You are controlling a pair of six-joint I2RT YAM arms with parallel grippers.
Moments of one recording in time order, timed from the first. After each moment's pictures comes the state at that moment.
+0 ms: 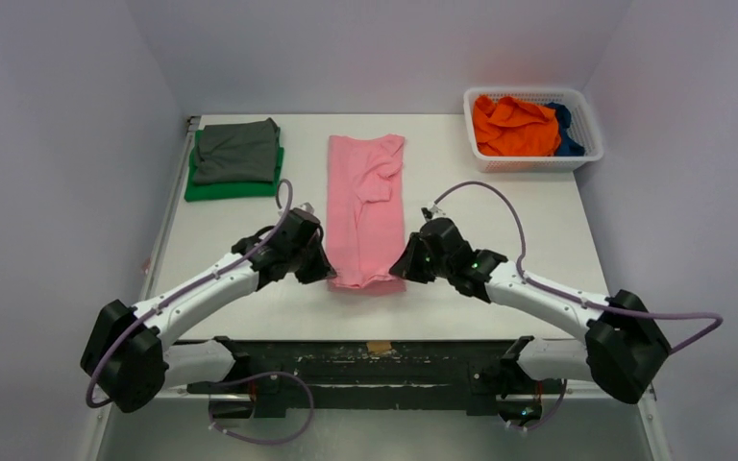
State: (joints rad) left arm -0.68 1.16 0.74 -0.53 0.00 -0.96; right arm 0.80 1.20 0.67 -0.18 -0.02 0.91
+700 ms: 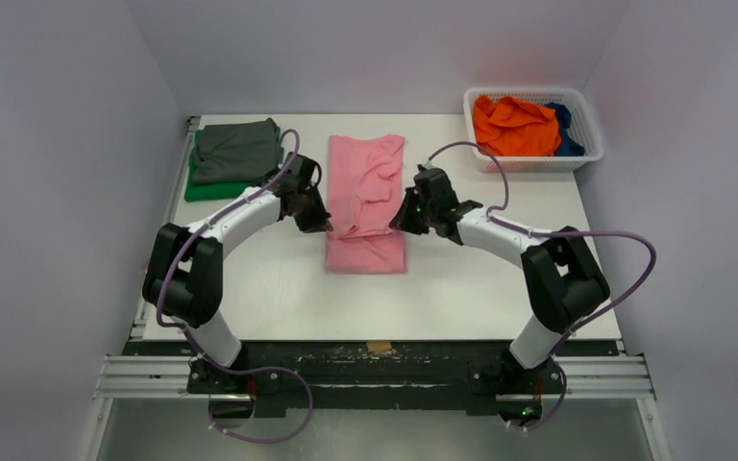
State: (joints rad) left arm -0.39 1.68 1.17 -0.54 0.11 -0.77; right arm 0.54 1.65 1.01 -0.12 -0.07 0.75
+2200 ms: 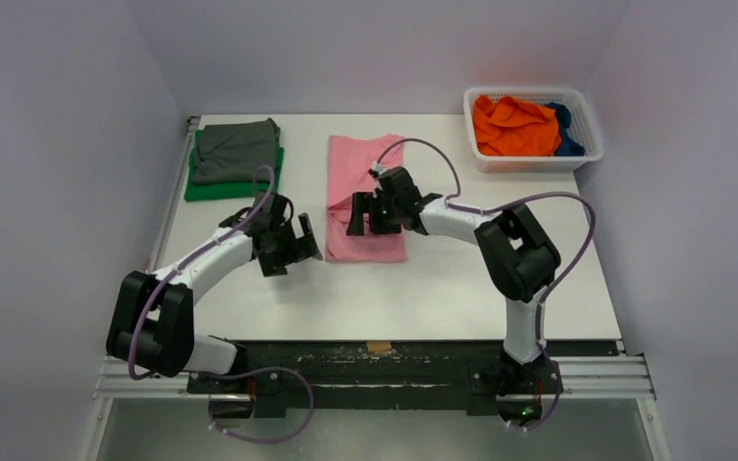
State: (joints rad) left arm -0.31 1.40 0.82 -0.54 0.11 -0.67; right arm 0.64 1.93 1.21 -0.08 -0.23 0.52
